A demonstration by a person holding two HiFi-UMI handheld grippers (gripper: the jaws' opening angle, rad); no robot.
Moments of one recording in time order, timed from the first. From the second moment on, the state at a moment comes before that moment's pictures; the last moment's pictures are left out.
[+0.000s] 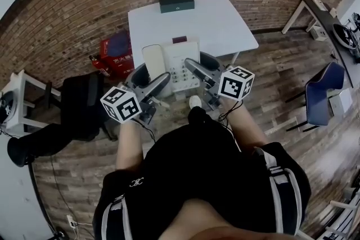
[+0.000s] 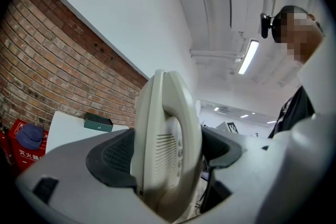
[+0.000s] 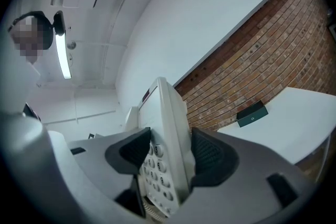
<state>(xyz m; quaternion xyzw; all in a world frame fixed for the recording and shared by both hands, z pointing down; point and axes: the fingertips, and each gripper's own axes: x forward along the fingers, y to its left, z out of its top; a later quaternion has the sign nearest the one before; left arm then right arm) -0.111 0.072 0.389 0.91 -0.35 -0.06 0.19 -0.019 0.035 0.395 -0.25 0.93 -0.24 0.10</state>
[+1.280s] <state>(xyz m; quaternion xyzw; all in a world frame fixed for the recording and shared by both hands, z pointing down) -0.114 -0.266 0.424 0.88 -0.39 -0.03 0.28 -0.025 -0.309 0.436 -0.22 0.91 -0.34 0.06</state>
